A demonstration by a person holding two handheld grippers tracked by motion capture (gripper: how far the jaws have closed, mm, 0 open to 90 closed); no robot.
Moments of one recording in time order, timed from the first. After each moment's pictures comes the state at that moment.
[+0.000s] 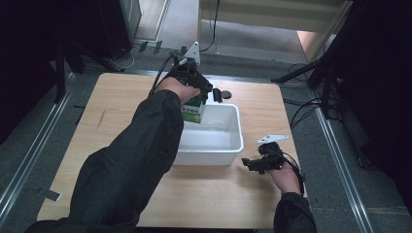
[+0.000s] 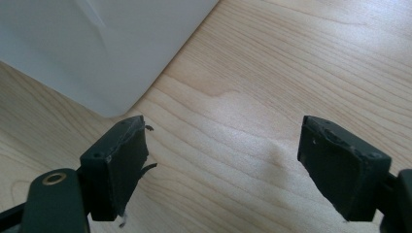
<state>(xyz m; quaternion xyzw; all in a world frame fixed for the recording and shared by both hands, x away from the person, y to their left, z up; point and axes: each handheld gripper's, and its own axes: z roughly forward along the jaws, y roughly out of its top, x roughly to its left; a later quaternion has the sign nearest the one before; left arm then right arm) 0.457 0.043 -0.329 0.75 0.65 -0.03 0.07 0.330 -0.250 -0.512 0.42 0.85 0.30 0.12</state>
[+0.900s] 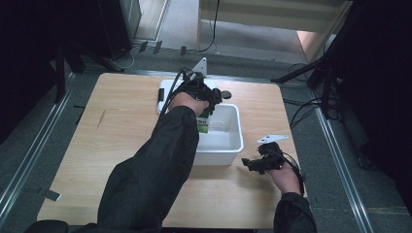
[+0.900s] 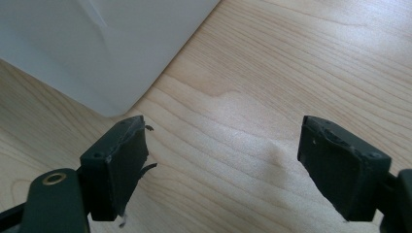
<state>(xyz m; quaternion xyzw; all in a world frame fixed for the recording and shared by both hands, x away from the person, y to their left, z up) 0.453 0.016 -0.370 0.73 0.68 -0.03 0.06 0.329 -0.249 -0.511 0.42 0.85 0.30 0.12</state>
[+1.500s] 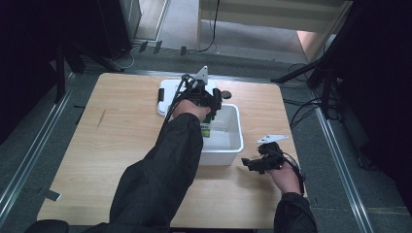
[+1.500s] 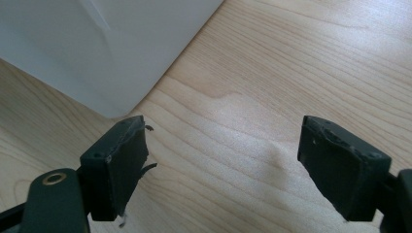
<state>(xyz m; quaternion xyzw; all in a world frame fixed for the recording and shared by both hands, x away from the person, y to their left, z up) 0.456 0.009 -0.399 0.72 0.69 -0.03 0.06 0.329 -0.250 -0.511 0.42 0.85 0.30 0.12</state>
